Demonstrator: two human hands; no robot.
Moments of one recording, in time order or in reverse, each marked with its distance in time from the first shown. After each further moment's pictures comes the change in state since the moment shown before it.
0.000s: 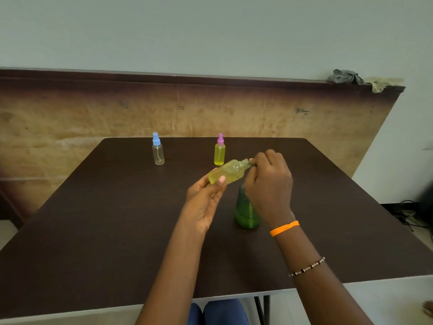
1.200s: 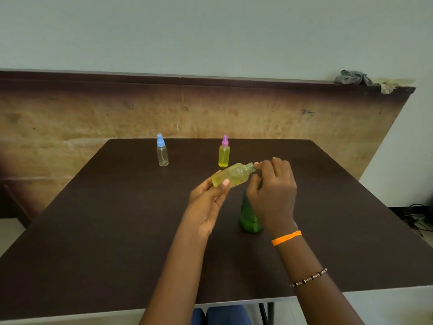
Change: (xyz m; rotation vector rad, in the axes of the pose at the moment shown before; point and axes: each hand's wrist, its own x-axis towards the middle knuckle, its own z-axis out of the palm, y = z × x) left_hand 0.000 0.004 -0.002 -0.019 0.031 -0.029; right_hand -0.010 0.001 0.011 0.005 0.086 -0.018
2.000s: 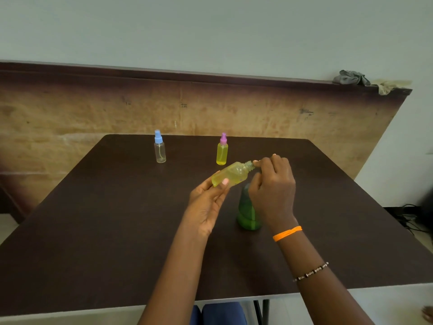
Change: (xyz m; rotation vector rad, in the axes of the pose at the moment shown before) left_hand -0.002 -0.007 0.001 -0.038 -0.023 -0.005; right_hand 0.002 0.005 -0.002 0.005 -0.042 -0.014
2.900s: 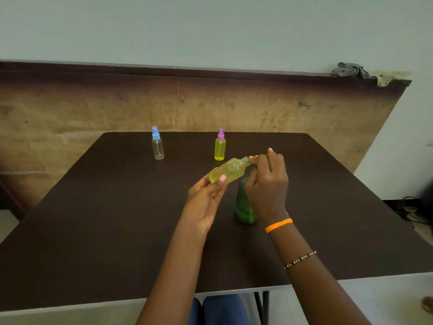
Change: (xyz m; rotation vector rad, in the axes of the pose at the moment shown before) left_hand -0.003 -0.003 0.003 -0.005 0.027 -0.003; right_hand -0.009 0.008 0.015 0.042 0.115 0.021
